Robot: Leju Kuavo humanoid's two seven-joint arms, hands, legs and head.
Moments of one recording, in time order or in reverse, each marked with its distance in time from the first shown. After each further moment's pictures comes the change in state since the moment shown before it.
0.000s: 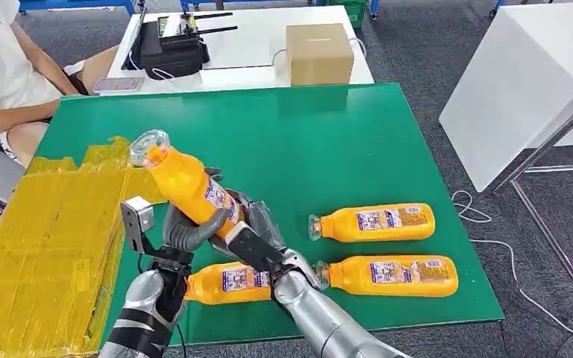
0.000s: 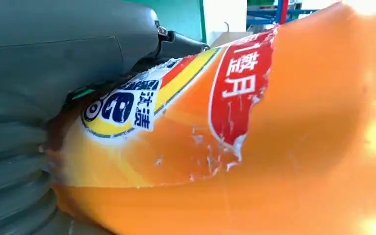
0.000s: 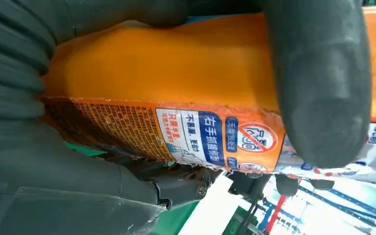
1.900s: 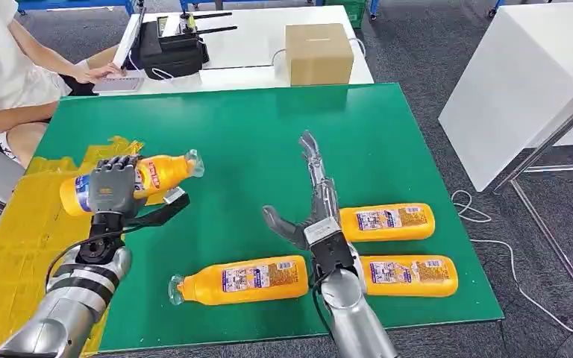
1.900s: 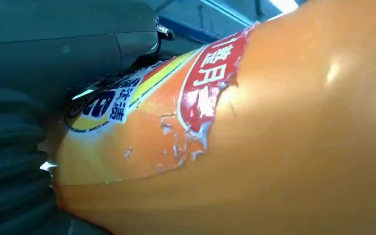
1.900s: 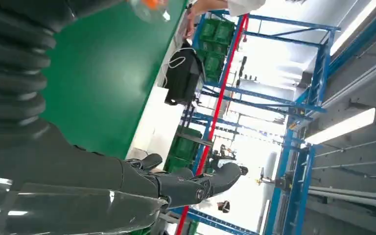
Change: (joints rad) left arm -0.324 0.337 0.002 0.522 -1.622 0.883 0.541; right arm 0.263 -0.051 -0.277 -0.689 0.068 0.061 -0.011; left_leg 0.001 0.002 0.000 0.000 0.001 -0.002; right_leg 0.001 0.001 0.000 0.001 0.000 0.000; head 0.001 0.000
